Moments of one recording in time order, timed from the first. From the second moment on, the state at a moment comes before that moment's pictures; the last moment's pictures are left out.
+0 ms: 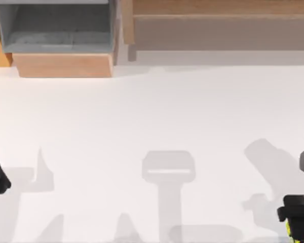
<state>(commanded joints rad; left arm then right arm) 0.00 0.00 0.00 0.00 0.00 0.00 0.51 1.20 0.75 -1.11 0.00 0.51</state>
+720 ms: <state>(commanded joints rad) 0.00 0.00 0.00 0.00 0.00 0.00 0.57 1.15 0.81 -1.03 0.03 0.59</state>
